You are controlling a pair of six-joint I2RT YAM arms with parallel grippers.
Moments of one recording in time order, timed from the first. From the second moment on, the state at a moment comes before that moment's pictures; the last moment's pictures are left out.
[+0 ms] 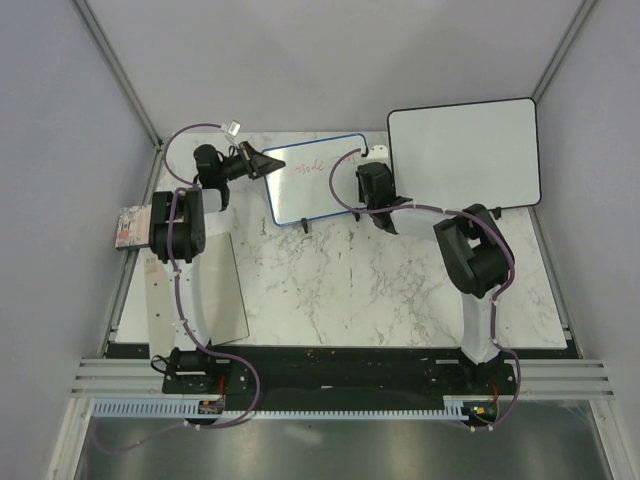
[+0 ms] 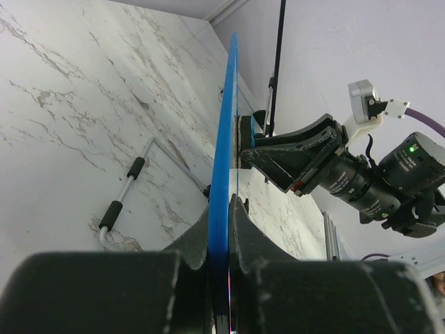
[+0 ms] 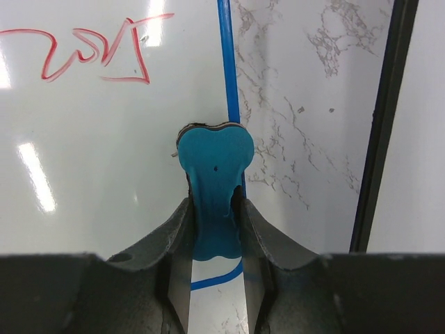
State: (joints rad) left arm 0.02 2.37 1.50 0.94 1.10 -0.95; right arm 0.50 2.03 1.27 0.29 0.44 0.16
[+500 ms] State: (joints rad) left arm 0.04 2.37 1.50 0.94 1.11 -0.95; right arm 0.47 2.02 1.28 0.29 0.15 0.09
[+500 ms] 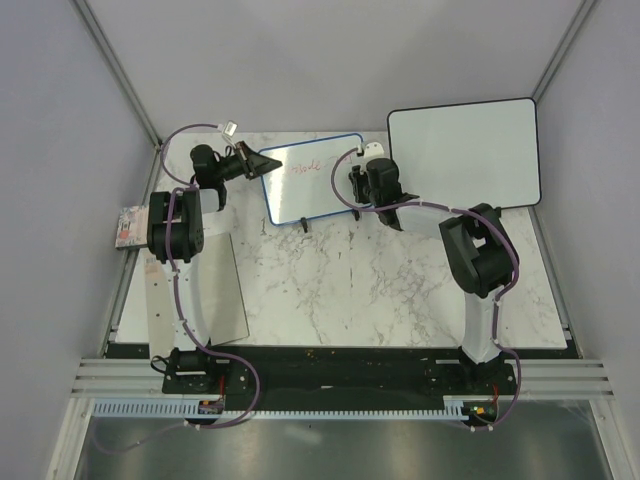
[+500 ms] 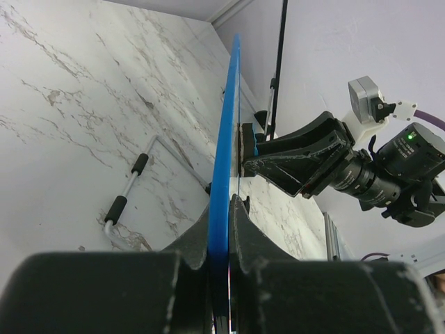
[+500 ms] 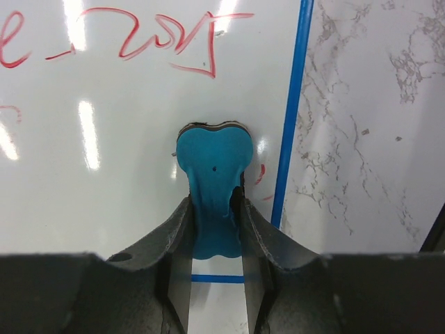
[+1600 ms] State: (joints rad) left arm 0.04 2.37 1.50 0.95 1.10 -0.95; right arm 0.43 2.17 1.69 0.07 0.15 0.12
